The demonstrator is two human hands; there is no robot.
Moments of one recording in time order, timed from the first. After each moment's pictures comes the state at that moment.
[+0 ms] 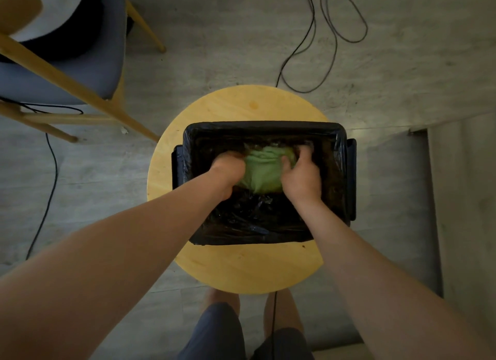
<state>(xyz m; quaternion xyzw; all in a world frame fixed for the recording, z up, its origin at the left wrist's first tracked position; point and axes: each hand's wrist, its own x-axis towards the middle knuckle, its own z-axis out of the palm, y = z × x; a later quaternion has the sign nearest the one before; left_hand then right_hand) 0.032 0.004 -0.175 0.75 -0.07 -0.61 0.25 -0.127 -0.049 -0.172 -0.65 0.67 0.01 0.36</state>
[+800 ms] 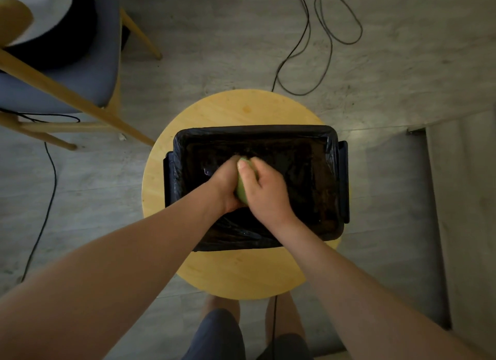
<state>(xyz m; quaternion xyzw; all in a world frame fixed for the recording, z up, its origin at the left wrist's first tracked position) 0.013 0.007 -0.161 0.60 0.13 -0.71 0.34 -0.097 -0.007 -0.142 -0.70 0.51 -0.13 0.48</state>
